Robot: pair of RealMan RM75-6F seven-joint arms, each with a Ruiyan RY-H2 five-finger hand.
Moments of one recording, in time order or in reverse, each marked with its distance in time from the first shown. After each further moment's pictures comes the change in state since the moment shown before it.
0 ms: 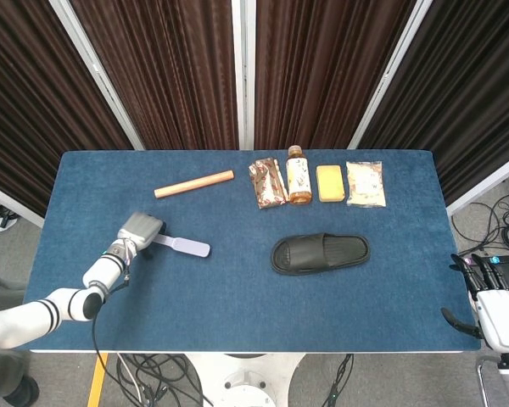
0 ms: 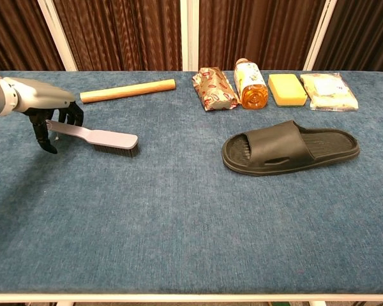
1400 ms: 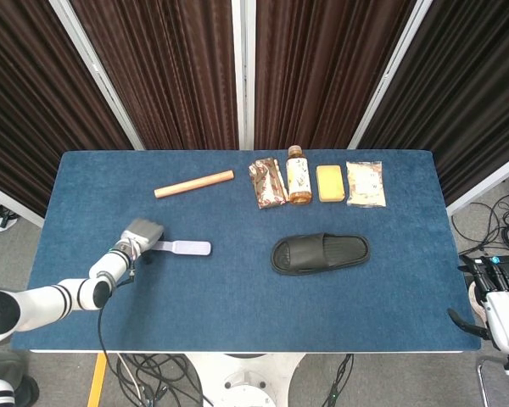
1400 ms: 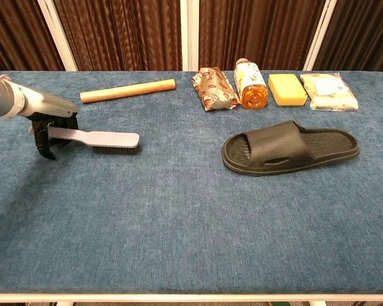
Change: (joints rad) left arm -0.193 0.018 0.188 -0.021 -0.277 -0.085 -0.017; right arm -0.016 -0.011 0.005 0.042 0.029 0.000 0.072
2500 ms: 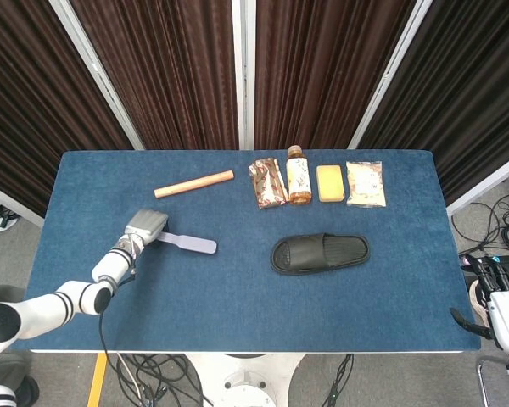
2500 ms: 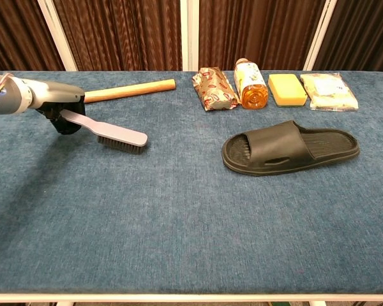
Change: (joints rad) left arm 0.131 -0.080 -0.127 0.120 0.306 0.100 -0.316; right arm -0.004 -0.004 0.007 0.005 0.014 -0.007 0.017
